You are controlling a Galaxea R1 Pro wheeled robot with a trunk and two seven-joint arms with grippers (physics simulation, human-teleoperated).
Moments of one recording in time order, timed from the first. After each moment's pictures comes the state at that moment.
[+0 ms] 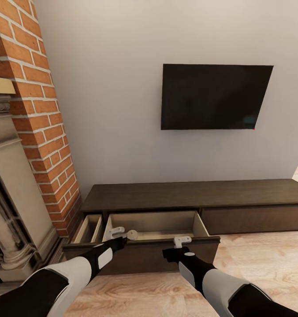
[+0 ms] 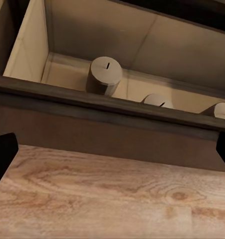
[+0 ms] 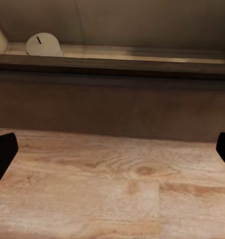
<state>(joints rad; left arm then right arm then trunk) -0.88 -0.12 -0.34 0.02 0.61 -0.04 0.05 -0.79 0.15 0.51 -0.08 -0.43 0.00 -0.06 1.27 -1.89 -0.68</state>
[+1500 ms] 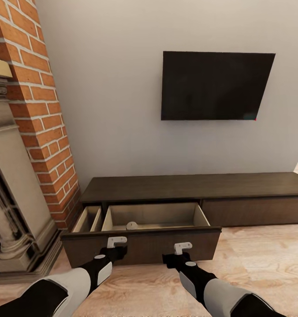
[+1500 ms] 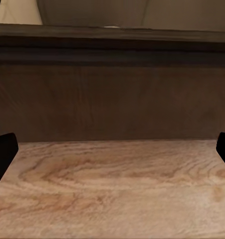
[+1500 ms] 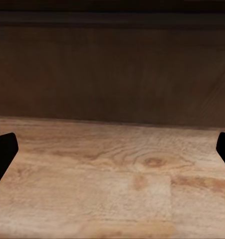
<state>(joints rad) -0.82 -0.12 -0.35 0.03 0.40 -0.14 0.05 -0.74 0.15 0.51 -0.08 -0.43 -0.09 -0.05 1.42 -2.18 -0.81</state>
